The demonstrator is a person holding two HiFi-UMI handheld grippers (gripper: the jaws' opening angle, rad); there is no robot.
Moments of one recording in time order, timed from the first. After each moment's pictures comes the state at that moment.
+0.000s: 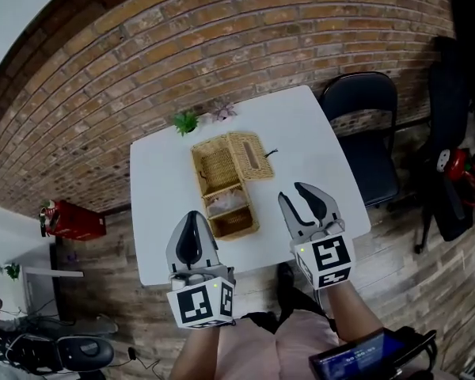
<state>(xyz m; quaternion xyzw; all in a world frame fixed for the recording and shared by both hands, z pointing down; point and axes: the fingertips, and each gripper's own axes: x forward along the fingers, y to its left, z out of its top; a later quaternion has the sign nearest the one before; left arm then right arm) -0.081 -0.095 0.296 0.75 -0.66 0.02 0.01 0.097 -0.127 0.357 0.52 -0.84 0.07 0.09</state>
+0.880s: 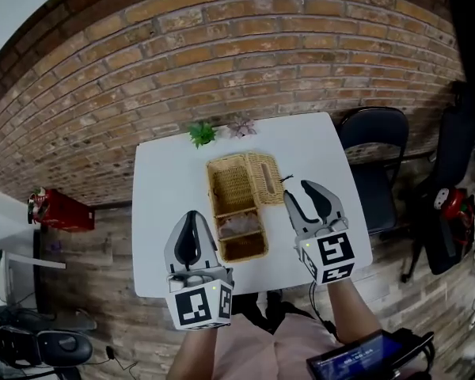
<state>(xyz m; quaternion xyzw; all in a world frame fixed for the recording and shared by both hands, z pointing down) -0.129 -0.146 0.286 0.73 -0.68 -0.02 0.01 0.064 -0.203 0.346 0.50 -0.85 0.04 0.12</state>
